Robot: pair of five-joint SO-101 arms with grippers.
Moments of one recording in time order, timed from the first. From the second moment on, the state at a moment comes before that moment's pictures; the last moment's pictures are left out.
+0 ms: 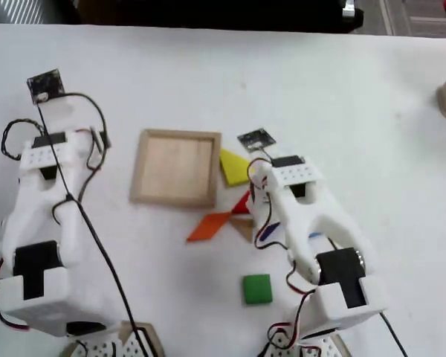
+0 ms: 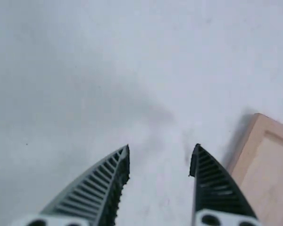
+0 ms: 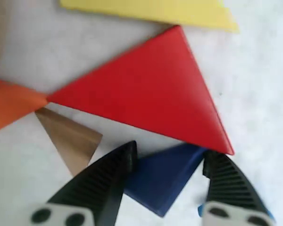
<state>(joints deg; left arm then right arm) -18.4 5.6 23.9 42.4 9.7 -16.4 5.0 33.3 60.2 14.9</state>
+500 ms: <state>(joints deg) -18.4 5.6 23.9 42.4 9.7 -17.8 5.0 33.1 65.0 13.5</state>
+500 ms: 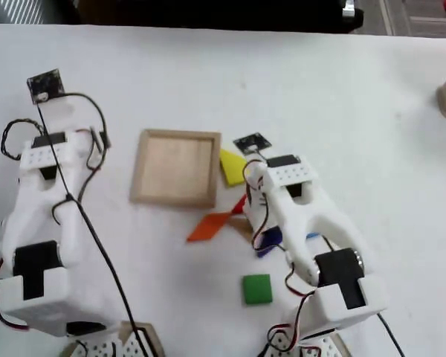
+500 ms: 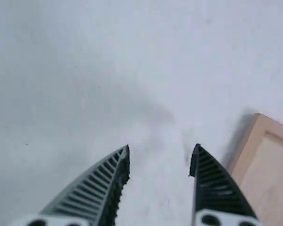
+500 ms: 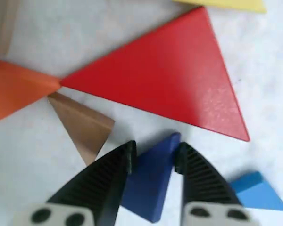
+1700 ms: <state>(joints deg) -18.5 5.6 23.9 40.6 9.7 -31.6 18.2 -10.5 83.3 8.2</state>
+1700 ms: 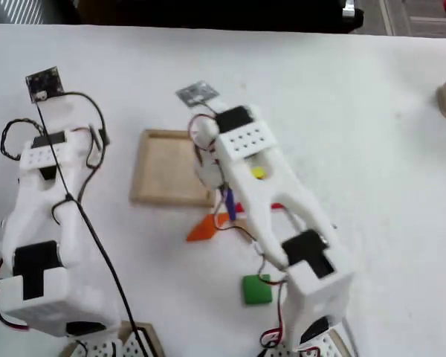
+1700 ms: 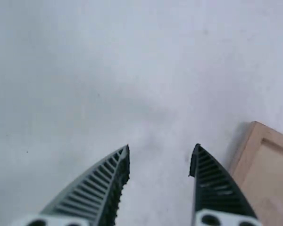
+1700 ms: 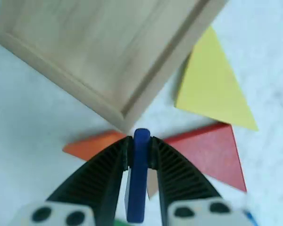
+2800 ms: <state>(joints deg) -18.5 5.6 23.9 39.0 9.7 -25.1 49.9 -71.2 98.5 7.6</state>
